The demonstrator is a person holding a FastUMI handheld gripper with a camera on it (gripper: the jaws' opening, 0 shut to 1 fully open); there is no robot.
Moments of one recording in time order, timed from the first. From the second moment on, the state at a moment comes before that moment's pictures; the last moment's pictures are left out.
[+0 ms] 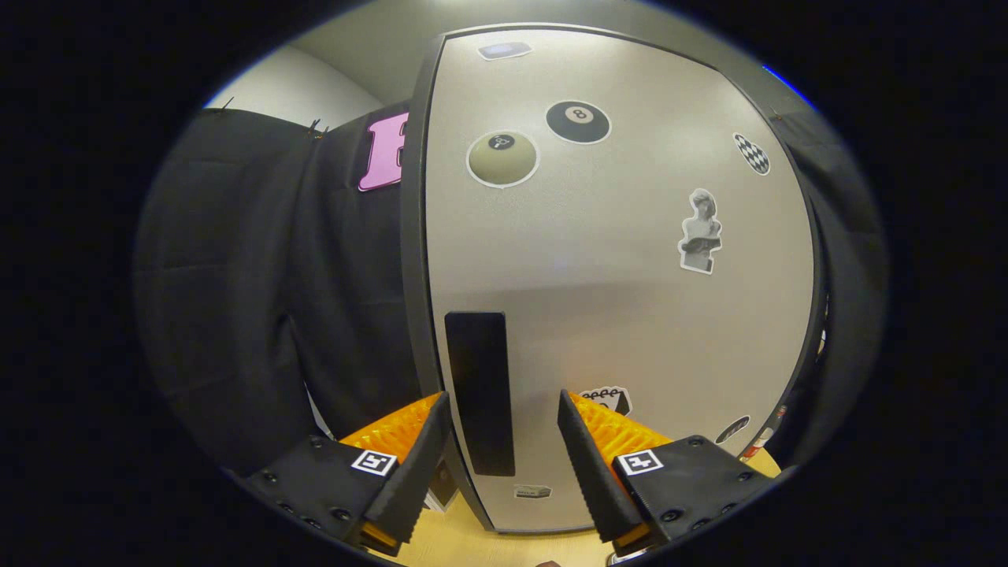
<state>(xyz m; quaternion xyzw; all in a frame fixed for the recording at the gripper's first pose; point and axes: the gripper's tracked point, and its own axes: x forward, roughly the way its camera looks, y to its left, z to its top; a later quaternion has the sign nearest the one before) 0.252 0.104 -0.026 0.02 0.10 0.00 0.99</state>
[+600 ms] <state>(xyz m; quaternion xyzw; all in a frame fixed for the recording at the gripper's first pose) 0.262 0.114 -0.034 0.00 0.11 -0.02 0.99</state>
